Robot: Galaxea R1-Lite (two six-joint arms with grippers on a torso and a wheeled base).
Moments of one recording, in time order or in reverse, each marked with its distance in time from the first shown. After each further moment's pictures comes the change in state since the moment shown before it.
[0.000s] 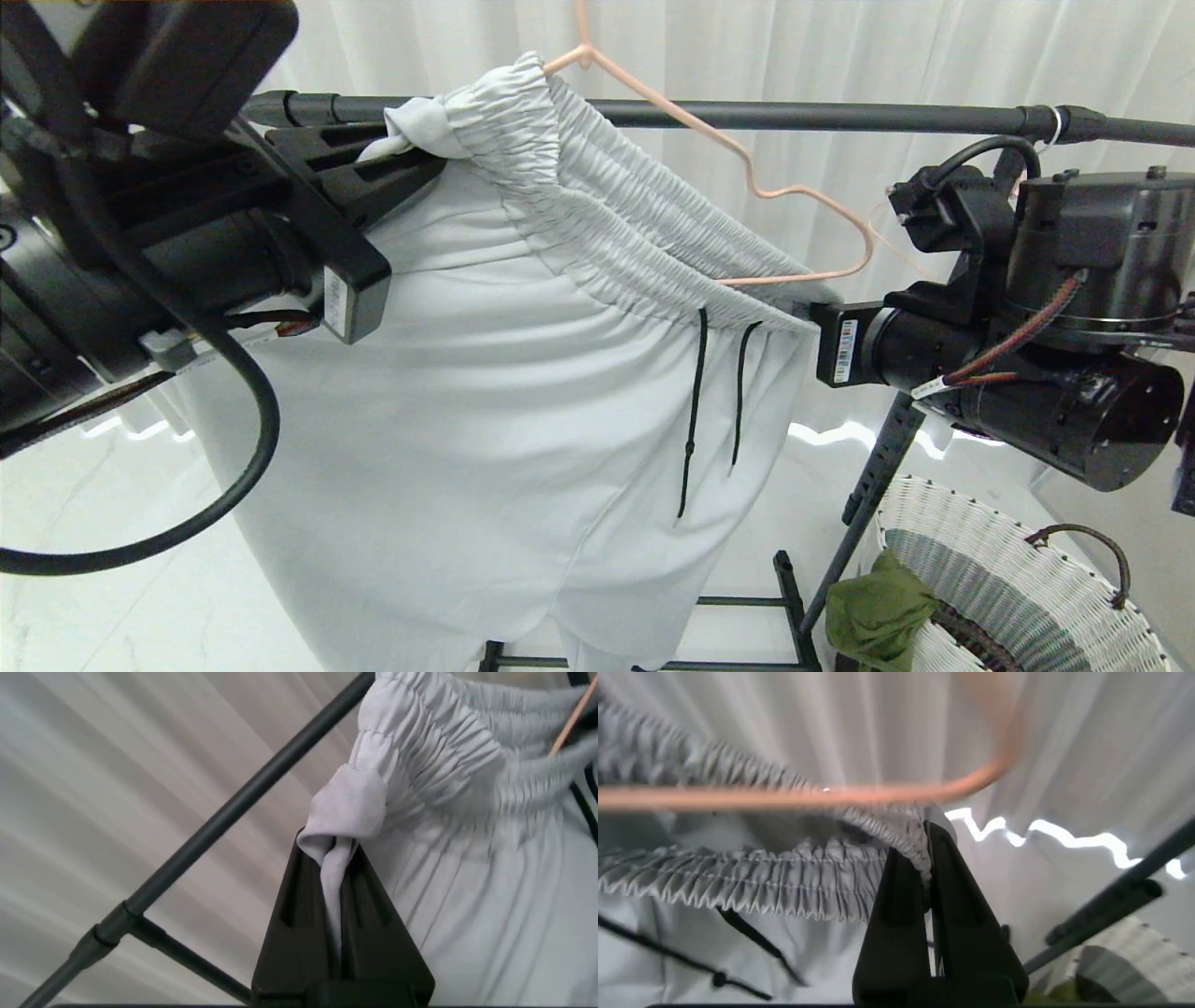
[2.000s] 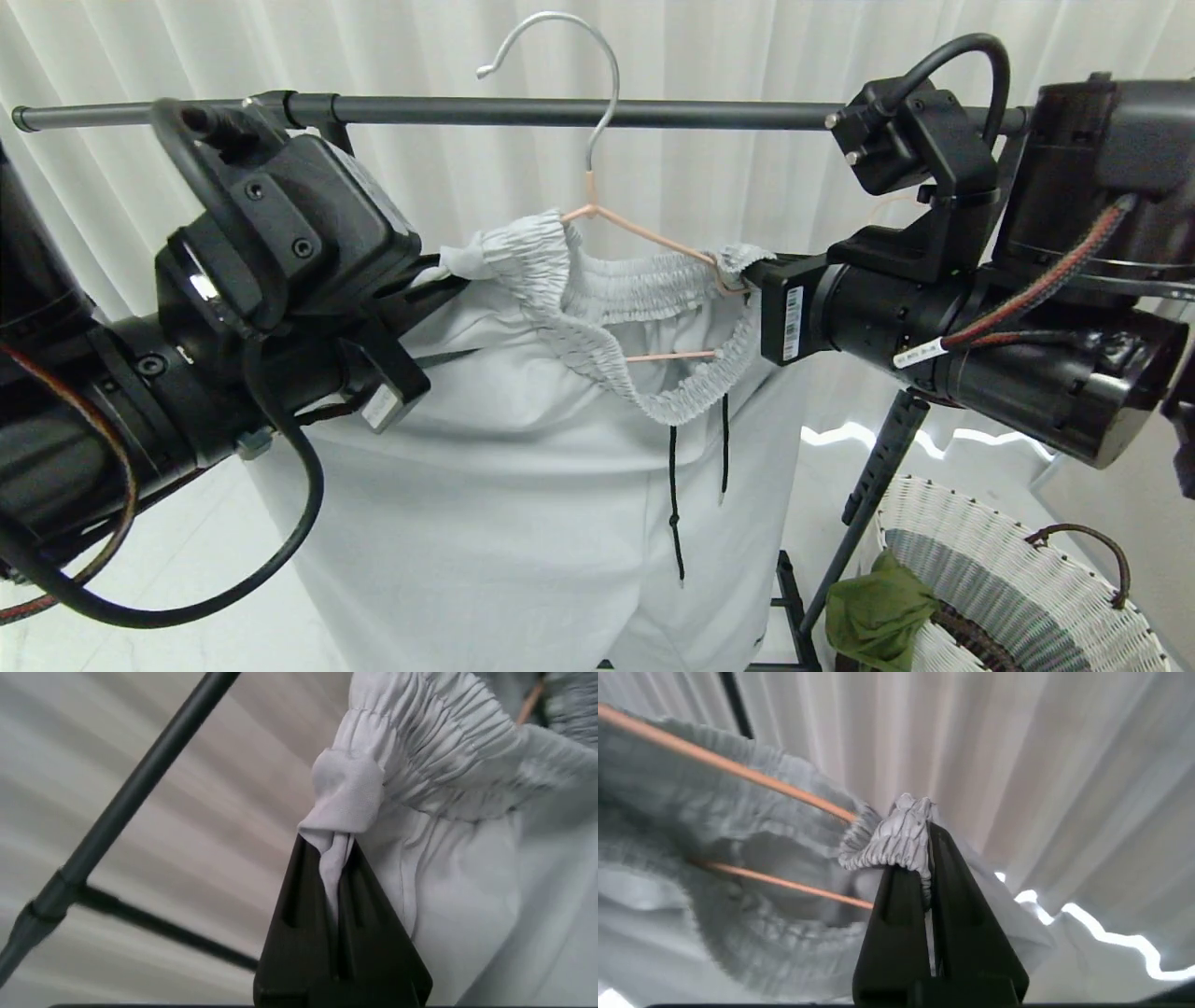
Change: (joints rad) left arm 0.057 0.035 0.129 0.000 -0.009 0.037; right arm 0.140 0.029 -0.133 -0.024 0.082 -0.182
